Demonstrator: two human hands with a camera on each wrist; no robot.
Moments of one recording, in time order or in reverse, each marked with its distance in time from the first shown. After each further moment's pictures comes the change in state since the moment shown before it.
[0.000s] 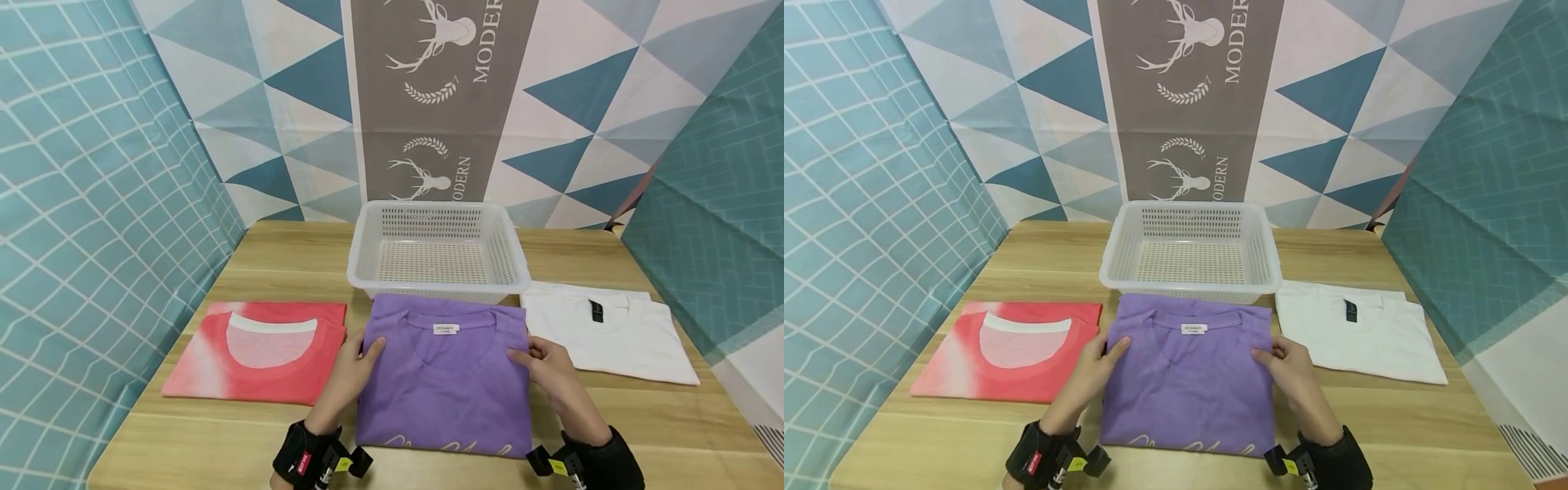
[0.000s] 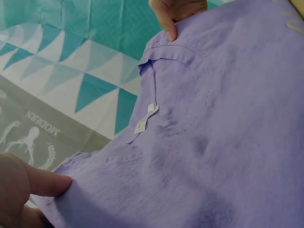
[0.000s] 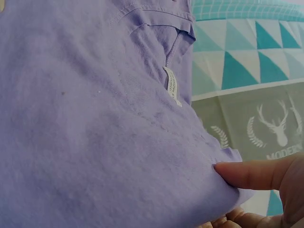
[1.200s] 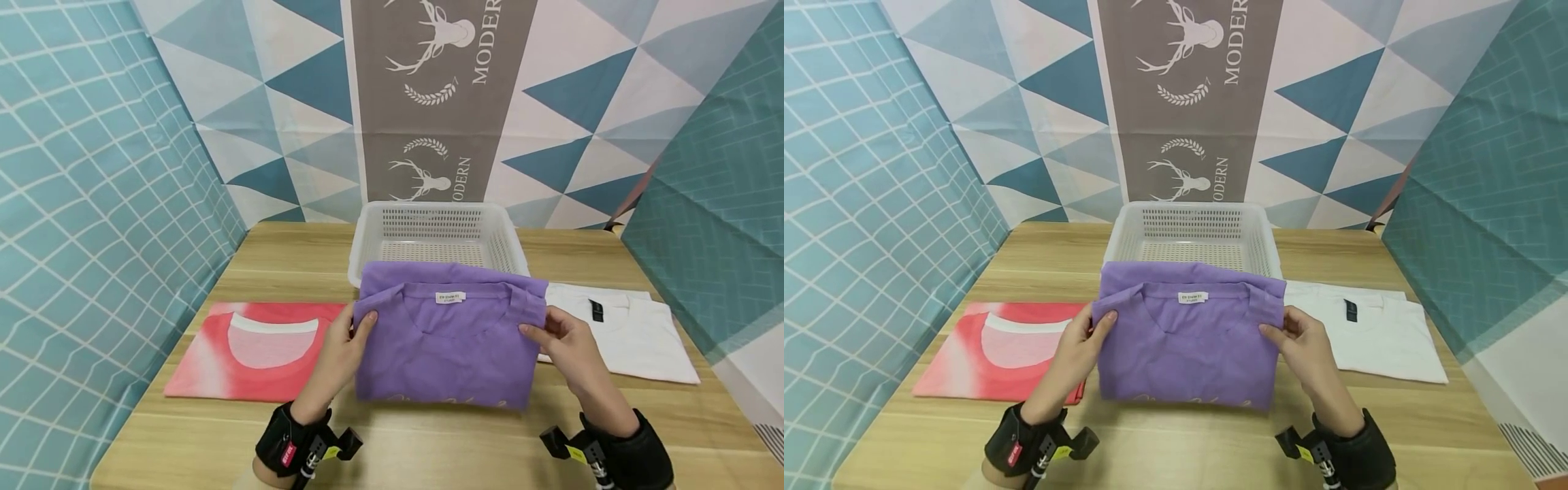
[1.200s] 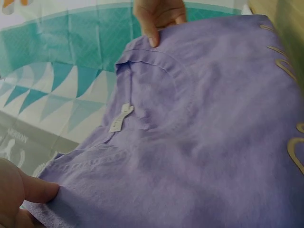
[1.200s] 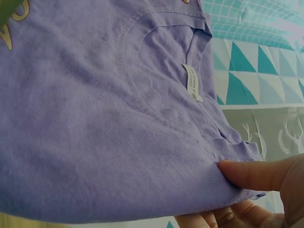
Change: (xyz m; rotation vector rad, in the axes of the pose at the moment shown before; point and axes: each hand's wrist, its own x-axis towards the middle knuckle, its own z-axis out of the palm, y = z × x) left_hand 0.006 0.045 -0.024 -0.043 0.093 0.090; right_hand -0.017 -0.043 -0.026 0.007 0.030 -0.224
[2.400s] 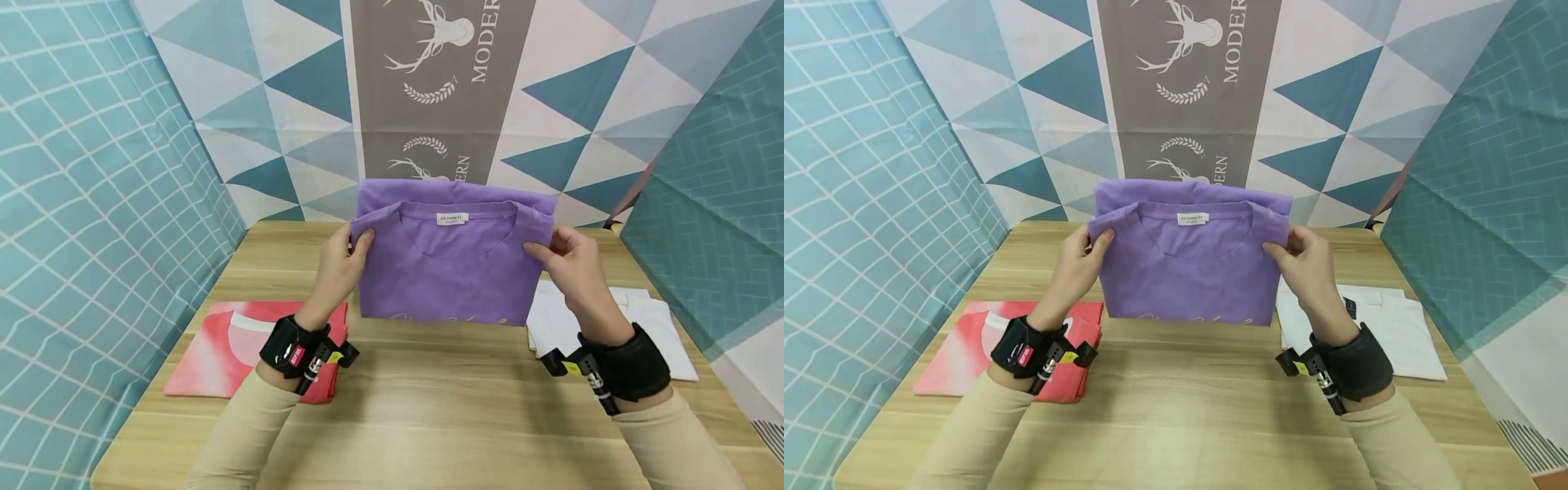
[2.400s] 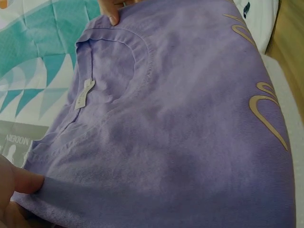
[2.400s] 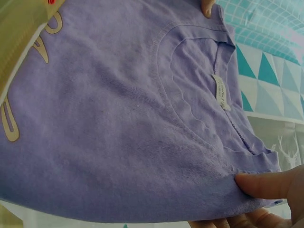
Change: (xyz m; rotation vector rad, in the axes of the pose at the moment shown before) left_hand 0.090 0.048 -0.020 0.119 0.081 0.226; right_hand 0.056 -0.071 -0.021 -0.003 0.167 -0.243
